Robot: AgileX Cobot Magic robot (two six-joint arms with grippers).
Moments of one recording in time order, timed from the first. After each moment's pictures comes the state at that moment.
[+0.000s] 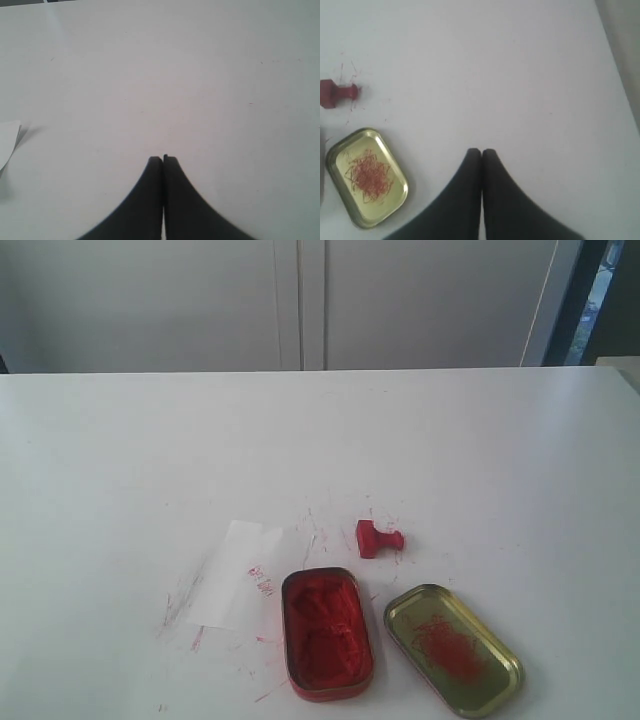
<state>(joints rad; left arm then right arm) 0.04 -0.01 0.03 -0.09 0.42 0.15 -0.09 0.67 -0.79 0.03 0.98 -0.01</state>
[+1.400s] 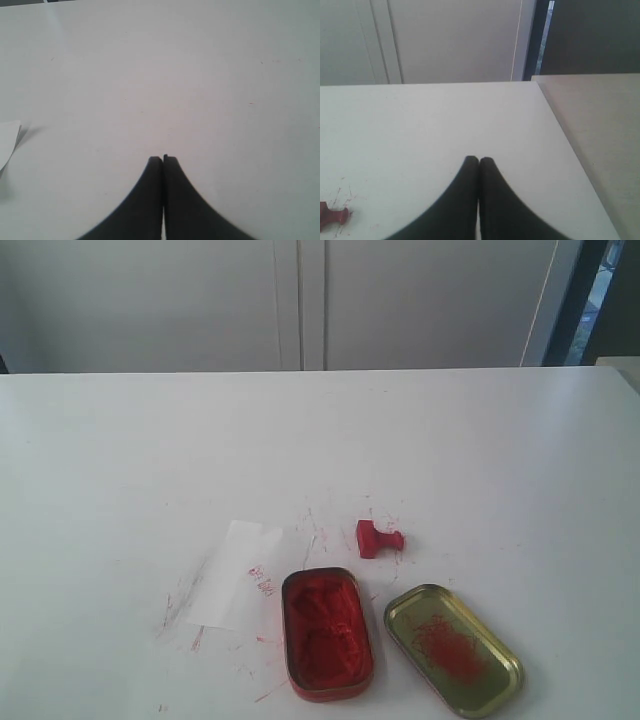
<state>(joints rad) 0.04 -0.01 0.03 -0.09 0.42 0.15 -0.09 0.46 -0.57 0.02 0.48 -0.01</state>
